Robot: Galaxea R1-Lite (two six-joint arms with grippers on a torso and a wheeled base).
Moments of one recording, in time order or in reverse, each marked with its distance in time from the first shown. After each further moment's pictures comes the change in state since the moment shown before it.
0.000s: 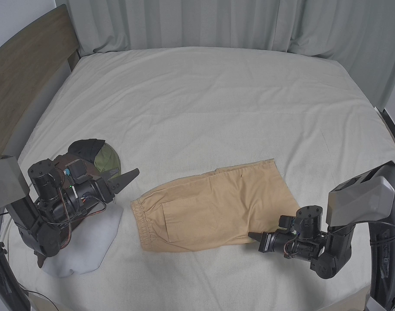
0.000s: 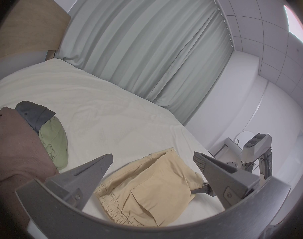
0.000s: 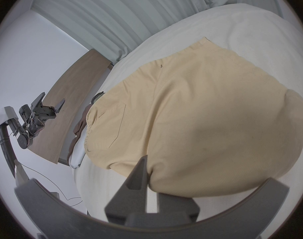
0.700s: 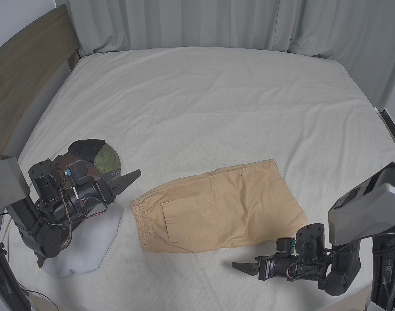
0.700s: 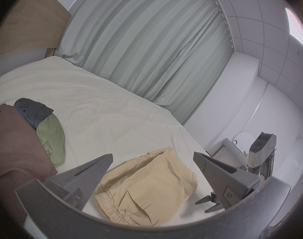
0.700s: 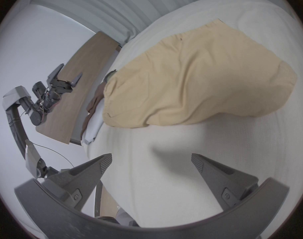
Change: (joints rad) left arm -0.012 -0.002 0.007 0.000 -0.004 -0.014; right arm 0.131 -0.057 0.210 -0.054 0.038 0.014
